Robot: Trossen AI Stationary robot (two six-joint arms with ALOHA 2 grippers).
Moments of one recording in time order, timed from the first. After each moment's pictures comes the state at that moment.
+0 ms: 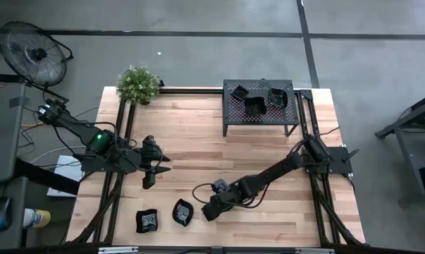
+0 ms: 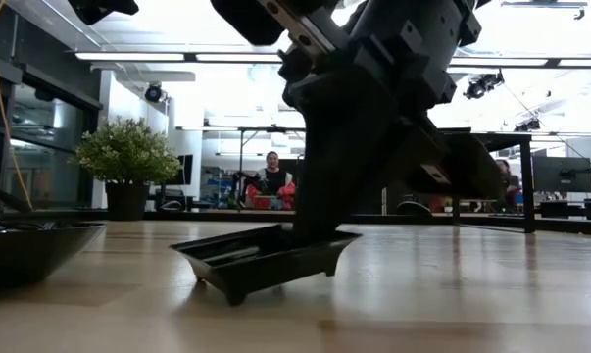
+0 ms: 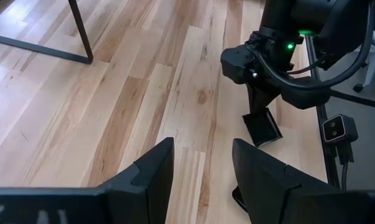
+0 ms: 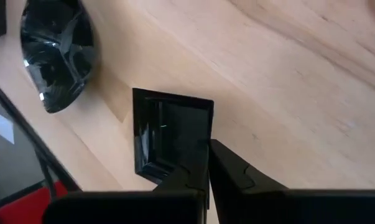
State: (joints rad) left arm -0.53 0.96 0.97 -0.72 -0.44 -0.61; right arm 0.44 2.10 1.44 -0.35 0.03 1.43
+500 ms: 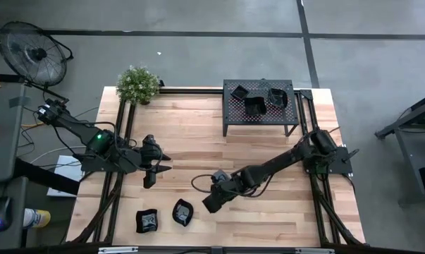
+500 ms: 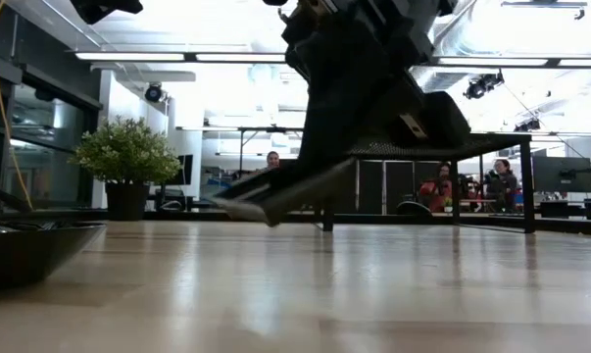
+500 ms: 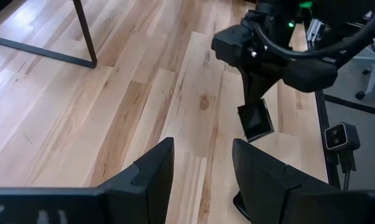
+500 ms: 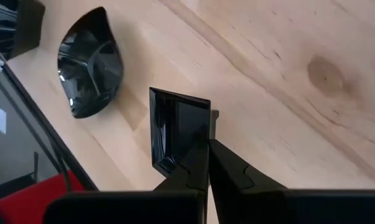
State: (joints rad) left arm -0.53 0.96 0.97 -0.70 -0.46 -0.62; right arm 0.38 1.99 1.44 -0.45 0.01 1.30
